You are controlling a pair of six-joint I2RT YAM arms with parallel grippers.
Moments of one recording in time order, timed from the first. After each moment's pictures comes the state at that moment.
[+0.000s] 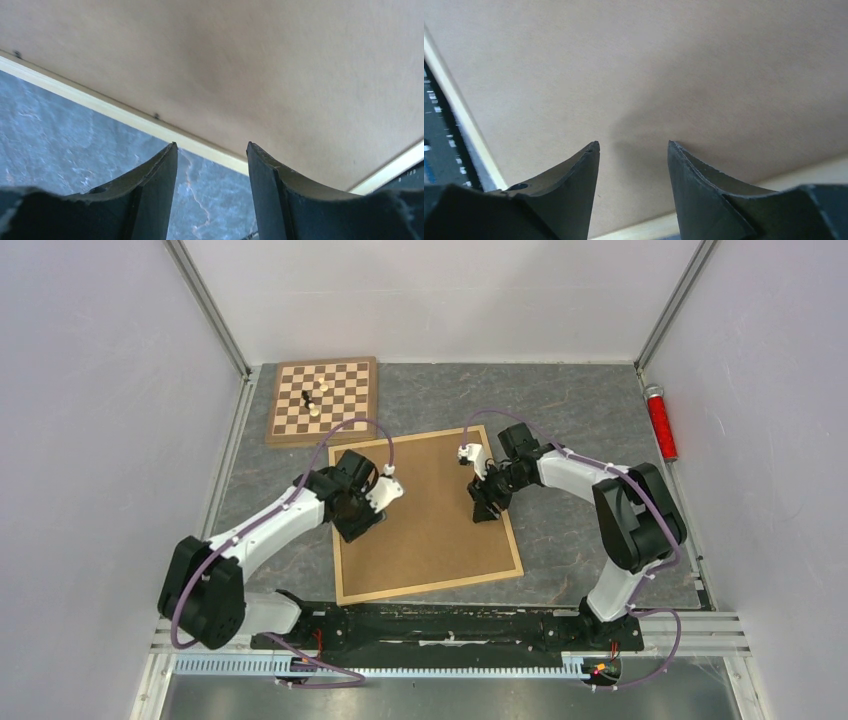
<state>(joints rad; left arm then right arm) -0.52 1.28 0.81 -0.79 -0.02 0.53 0.40 1.77 1.03 -0.47 -0.70 -0.57</state>
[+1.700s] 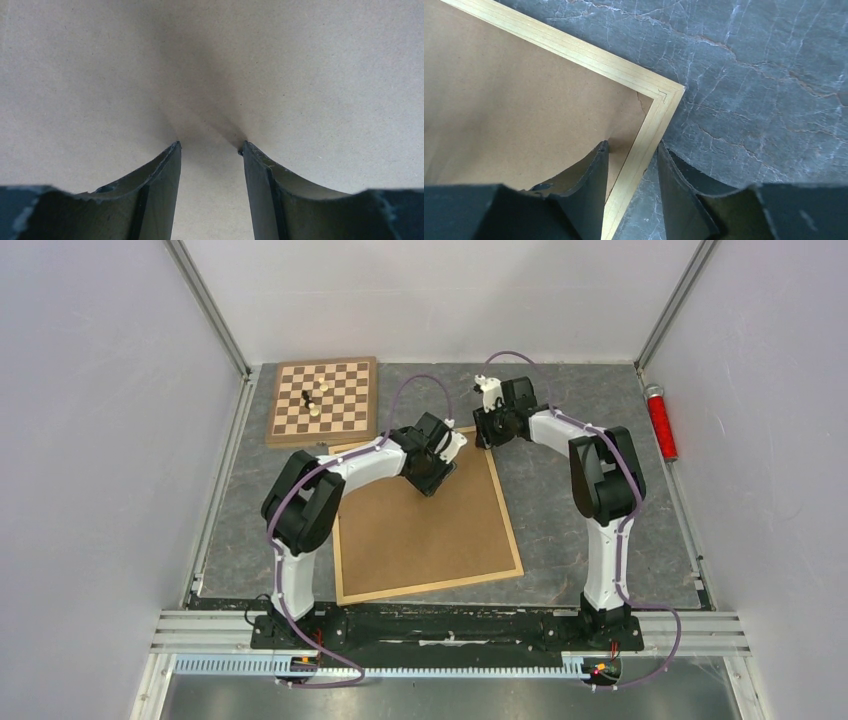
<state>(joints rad) -0.67 2.00 1.39 -0.52 0.03 0.16 0.28 2.15 1.50 -0.24 -0.31 -0.13</state>
